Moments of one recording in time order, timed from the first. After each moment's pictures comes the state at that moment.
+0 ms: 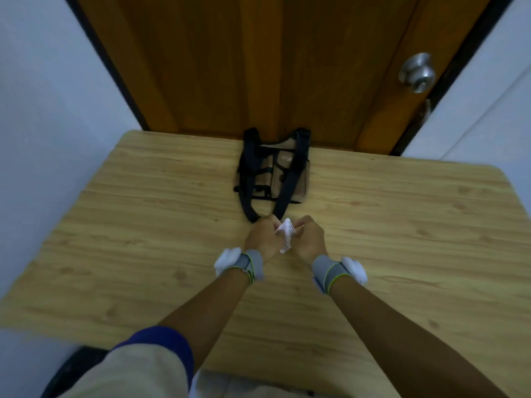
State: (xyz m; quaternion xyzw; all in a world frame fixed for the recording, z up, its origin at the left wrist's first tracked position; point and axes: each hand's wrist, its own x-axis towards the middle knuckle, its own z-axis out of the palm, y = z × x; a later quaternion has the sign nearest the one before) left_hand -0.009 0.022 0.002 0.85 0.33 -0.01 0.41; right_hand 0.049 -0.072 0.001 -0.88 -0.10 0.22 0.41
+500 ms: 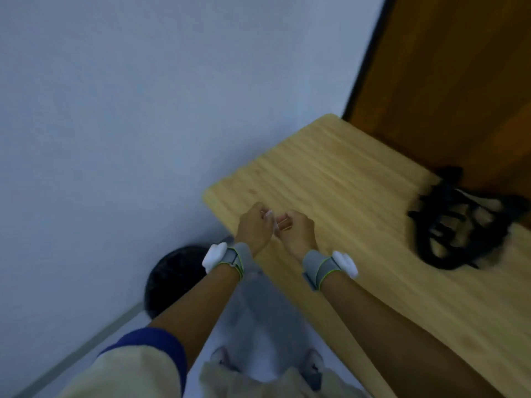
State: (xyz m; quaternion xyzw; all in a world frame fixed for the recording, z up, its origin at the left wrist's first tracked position) left_hand -0.318 0.165 0.020 0.66 0.58 0.25 0.40; right_hand -0.220 0.125 0.035 -0.75 -0.43 0.35 0.37
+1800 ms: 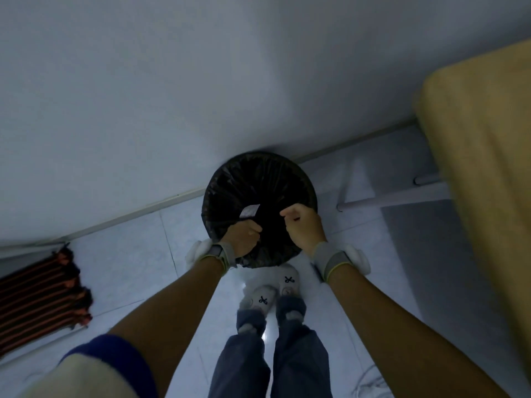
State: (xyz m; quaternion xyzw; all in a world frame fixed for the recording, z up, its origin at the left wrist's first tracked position) left_hand -0.593 0.196 -0.316 0.43 0.71 -0.03 0.55; right_hand -0.438 0.226 -0.285 -0.69 -0.46 0.56 0.07
